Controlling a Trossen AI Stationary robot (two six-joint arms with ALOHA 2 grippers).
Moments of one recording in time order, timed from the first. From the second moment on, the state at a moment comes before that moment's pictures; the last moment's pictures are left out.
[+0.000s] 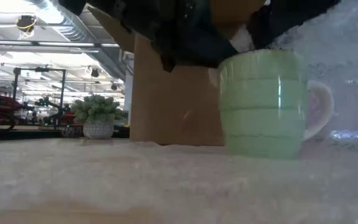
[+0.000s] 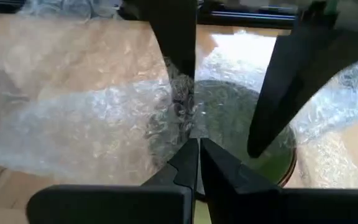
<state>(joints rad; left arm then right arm) -0.39 1.89 1.12 0.27 -0.42 -0.23 0.50 1.74 1.28 -0.63 0.29 0.47</state>
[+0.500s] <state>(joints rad) -0.40 1.89 1.12 0.27 -0.42 -0.20 0.50 1.67 1.28 -0.67 0.27 0.50</state>
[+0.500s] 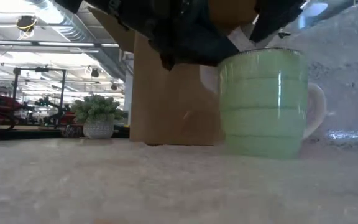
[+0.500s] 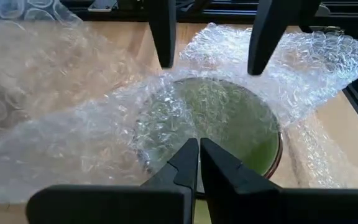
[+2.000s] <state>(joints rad) -0.42 1.88 1.14 0.27 -0.42 -0.17 0.45 1.94 1.43 -0.80 0.17 0.49</state>
